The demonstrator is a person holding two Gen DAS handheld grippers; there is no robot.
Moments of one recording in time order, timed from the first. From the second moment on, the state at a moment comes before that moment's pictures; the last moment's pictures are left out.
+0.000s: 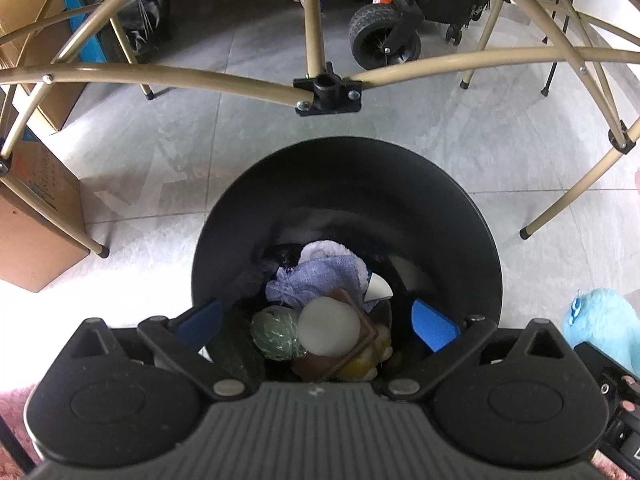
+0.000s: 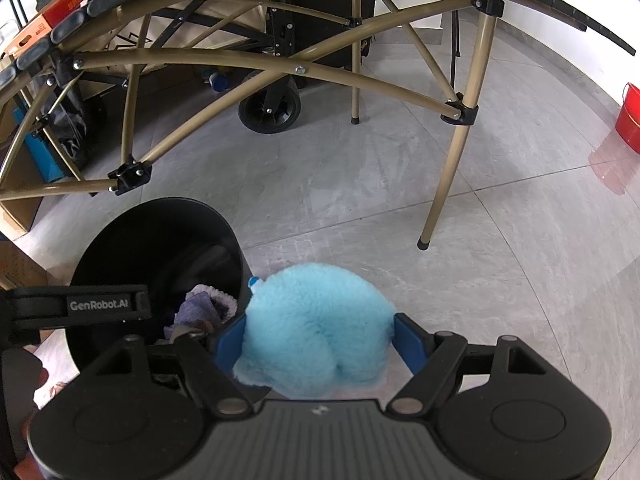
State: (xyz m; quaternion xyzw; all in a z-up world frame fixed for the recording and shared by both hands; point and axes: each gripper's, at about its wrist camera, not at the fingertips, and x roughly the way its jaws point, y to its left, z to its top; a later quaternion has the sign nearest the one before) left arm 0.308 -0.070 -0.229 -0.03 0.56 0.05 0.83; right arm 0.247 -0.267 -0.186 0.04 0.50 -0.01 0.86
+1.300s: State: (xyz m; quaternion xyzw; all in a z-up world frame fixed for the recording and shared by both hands) left arm 0.248 0.071 -0.124 -0.09 0.47 0.11 0.87; right arm 0.289 -0.119 -0.194 -0.01 0.50 0.09 0.86
